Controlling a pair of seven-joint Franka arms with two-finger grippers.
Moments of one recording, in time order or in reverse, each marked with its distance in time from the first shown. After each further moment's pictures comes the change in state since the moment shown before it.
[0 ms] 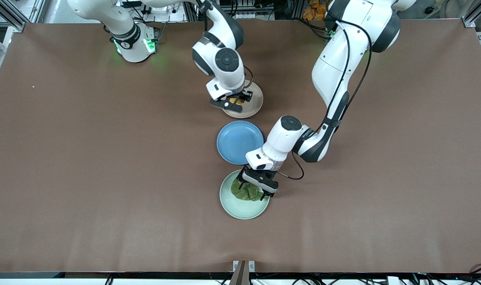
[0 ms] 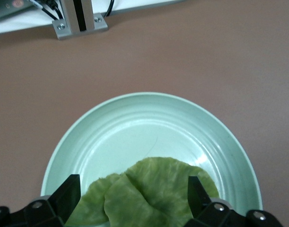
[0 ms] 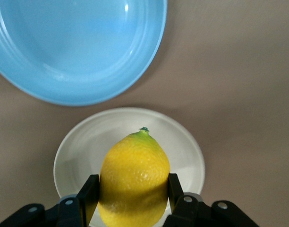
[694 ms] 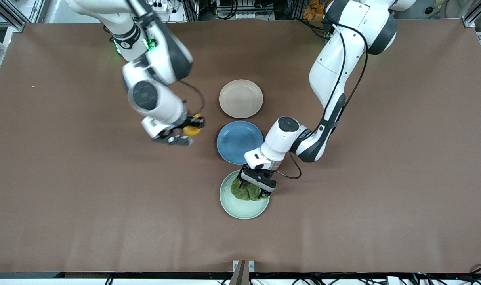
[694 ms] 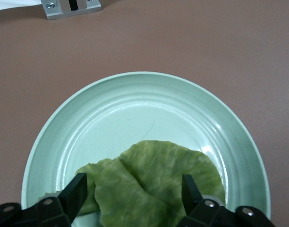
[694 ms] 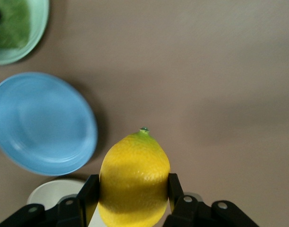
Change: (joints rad) left arm -0.009 0.023 0.003 0.002 0.000 0.000 0.000; right arm -0.427 -0.084 -0.008 0.092 0.000 -0.220 -0.572
